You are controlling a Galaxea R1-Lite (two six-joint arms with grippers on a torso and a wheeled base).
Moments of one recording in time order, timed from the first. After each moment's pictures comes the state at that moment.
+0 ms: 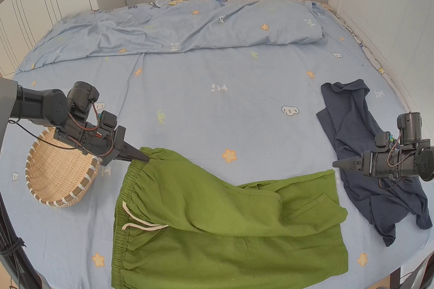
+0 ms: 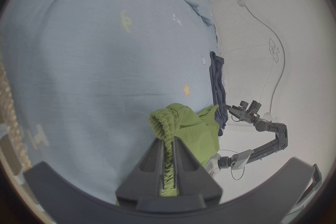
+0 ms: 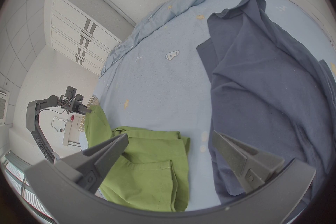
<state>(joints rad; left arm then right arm) -0.04 2.02 -1.42 0.48 -0.80 -0.10 -0.04 1.75 -0.68 -0.33 0.61 0.13</state>
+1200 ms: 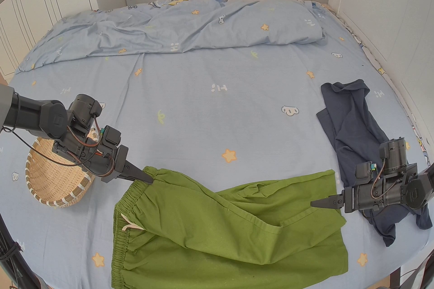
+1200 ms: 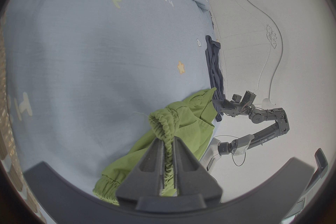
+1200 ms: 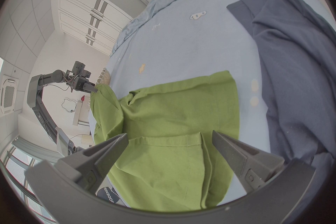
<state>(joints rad) -0.09 1.96 -1.27 0.48 -0.81 -0.02 0.14 1.78 -0.49 -0.46 0.61 0.11</state>
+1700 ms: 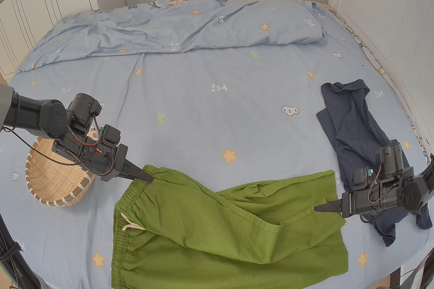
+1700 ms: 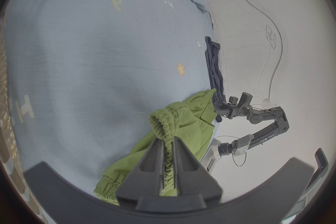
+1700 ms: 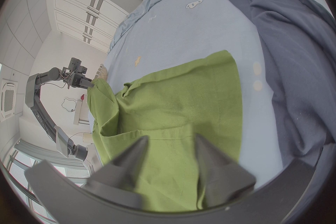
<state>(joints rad) -0.09 1.96 -1.27 0.47 -0.81 -0.02 0.14 1.82 -0.48 -0.46 0.61 0.10</state>
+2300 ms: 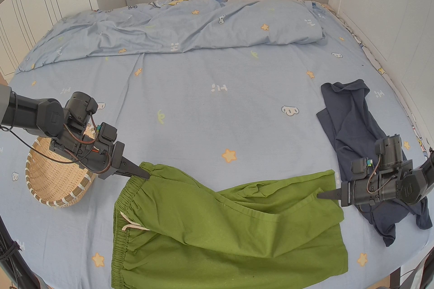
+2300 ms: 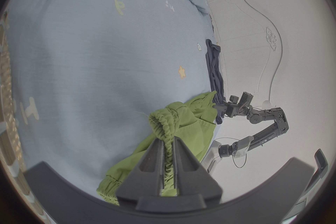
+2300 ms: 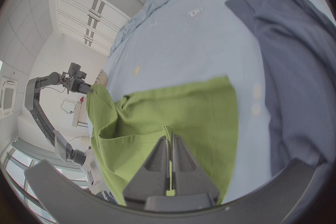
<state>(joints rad) -0.07 1.95 -1.27 0.47 -0.81 -0.02 0.13 1.83 -0.54 -0.47 0.61 0.11</state>
